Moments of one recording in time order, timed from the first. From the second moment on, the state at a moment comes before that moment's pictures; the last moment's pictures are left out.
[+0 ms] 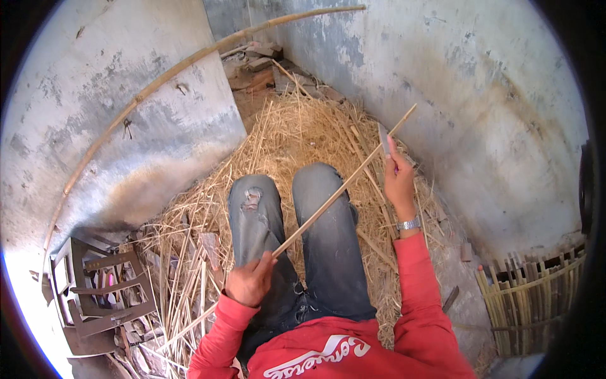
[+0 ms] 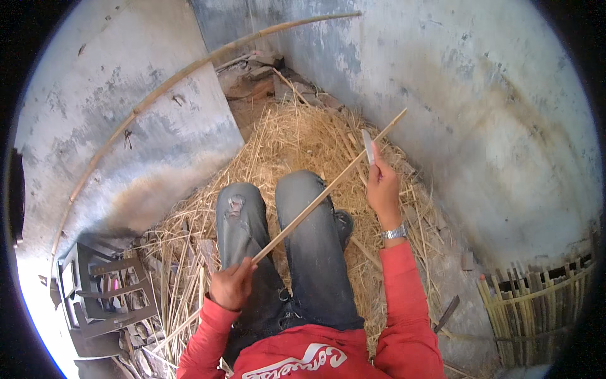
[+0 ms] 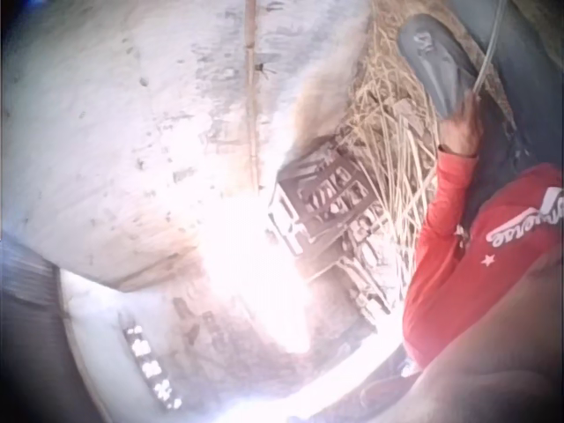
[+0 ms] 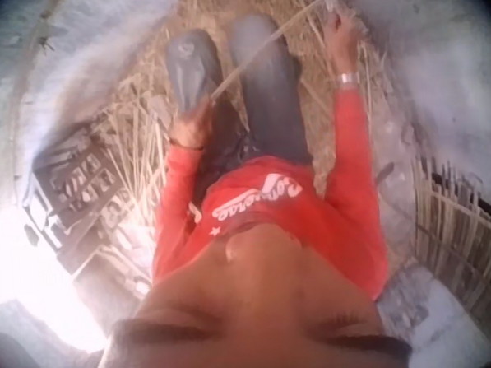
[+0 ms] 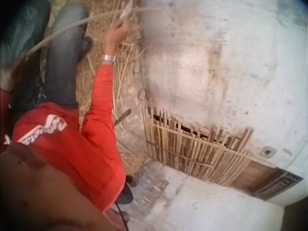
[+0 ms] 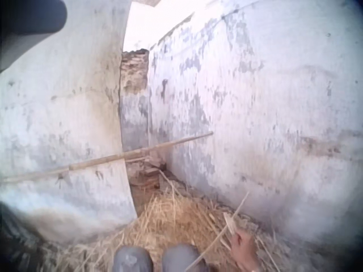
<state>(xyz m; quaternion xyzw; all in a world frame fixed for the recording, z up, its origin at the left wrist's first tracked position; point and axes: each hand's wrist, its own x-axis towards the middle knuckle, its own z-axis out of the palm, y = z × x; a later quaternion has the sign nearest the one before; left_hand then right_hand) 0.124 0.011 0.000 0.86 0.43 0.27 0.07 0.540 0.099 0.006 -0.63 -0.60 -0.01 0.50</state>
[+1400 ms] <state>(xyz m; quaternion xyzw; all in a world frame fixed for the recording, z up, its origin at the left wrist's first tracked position) 0.196 0.036 0.006 0.79 0.44 0.33 0.25 0.480 0.015 0.002 -0.60 -0.63 0.22 0.45</state>
